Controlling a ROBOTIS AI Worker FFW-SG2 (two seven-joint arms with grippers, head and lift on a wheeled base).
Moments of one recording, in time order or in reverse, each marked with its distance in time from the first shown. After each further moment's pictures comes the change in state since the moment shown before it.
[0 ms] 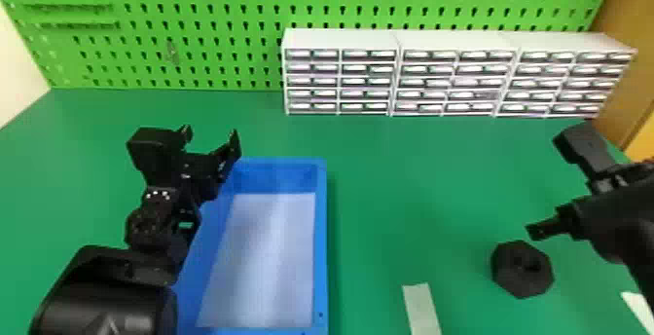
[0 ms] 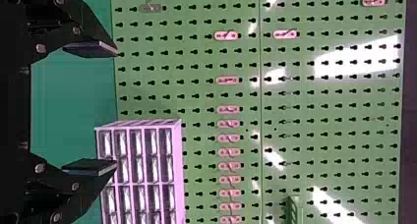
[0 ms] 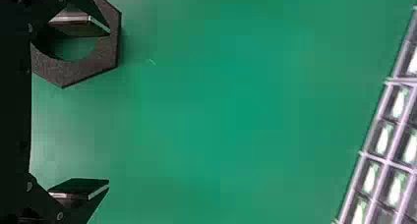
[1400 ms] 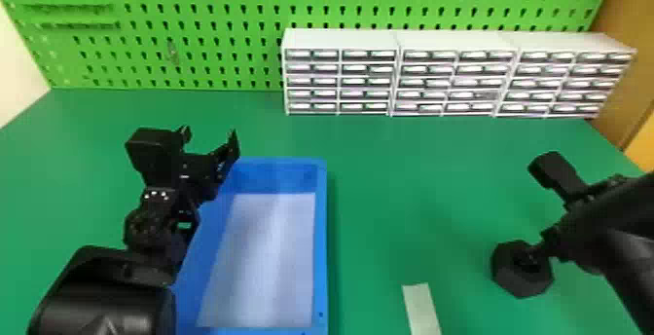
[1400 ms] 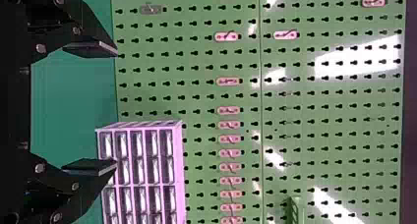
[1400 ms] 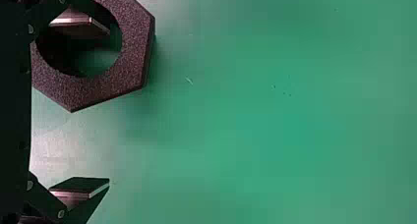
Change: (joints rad) left arm 0.002 0.003 0.002 0.000 0.000 0.000 0.000; right arm -0.040 -0.017 0.092 0.188 0.000 -0.037 0.064
